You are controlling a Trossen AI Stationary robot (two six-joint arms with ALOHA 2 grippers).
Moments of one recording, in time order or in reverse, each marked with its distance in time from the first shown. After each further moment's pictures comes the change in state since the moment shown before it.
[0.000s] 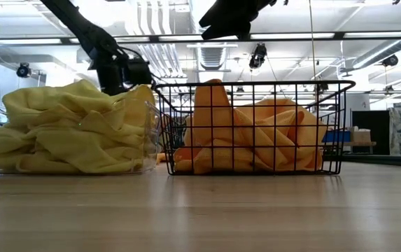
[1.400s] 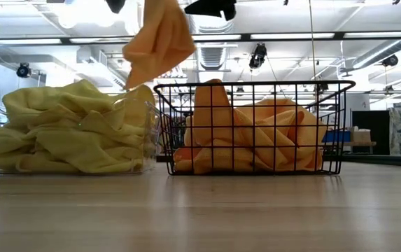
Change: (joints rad) left arm -0.458 -0.657 0.001 0.566 0.177 -0.205; right arm -0.001 0.043 0.000 0.417 0.186 -0.130
